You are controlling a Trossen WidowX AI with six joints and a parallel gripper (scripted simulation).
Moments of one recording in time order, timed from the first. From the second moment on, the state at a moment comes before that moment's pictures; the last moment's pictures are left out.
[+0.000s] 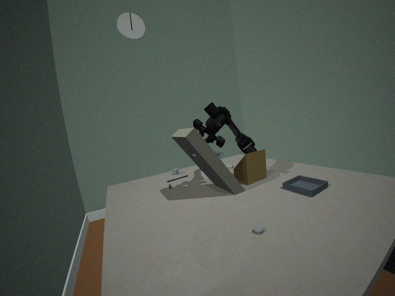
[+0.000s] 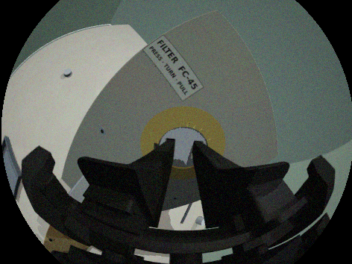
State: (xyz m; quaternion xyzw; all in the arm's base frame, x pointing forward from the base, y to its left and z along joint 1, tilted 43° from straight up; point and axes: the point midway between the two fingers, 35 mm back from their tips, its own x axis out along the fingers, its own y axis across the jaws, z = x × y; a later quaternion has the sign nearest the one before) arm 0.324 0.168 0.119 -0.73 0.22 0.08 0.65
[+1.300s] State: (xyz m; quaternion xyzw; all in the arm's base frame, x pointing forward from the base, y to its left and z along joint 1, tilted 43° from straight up) arm 0.257 0.174 0.141 -0.72 0.23 0.08 0.65
